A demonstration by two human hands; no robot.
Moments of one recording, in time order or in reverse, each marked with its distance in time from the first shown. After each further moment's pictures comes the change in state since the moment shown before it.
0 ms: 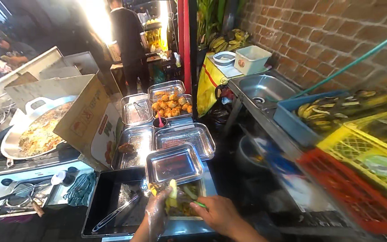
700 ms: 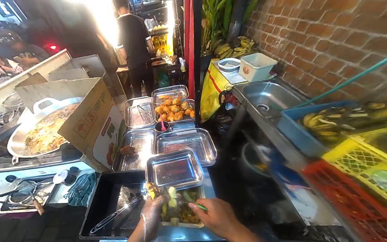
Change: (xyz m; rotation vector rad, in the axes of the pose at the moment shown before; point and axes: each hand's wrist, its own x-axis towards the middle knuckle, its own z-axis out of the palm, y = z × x) left_hand -0.013 0.010 0.005 0.154 0.077 0.103; right_hand 0.011 0.001 -0.014 0.099 -0.057 0.062
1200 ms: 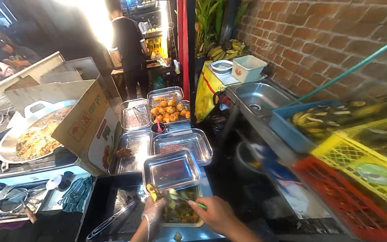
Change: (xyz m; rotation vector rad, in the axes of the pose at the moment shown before) left_hand 0.018 -0.018 -0.005 0.103 0.030 -0.035; right_hand 0.001 0.002 0.000 0.063 -0.017 0.090
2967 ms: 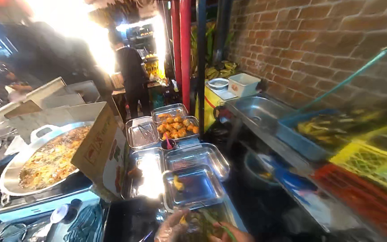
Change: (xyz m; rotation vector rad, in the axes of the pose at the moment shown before) left_hand 0.017 0.050 -0.066 0.196 -0.533 -0.012; right_hand -0.013 -0.045 0.065 0.414 0.338 -0.016
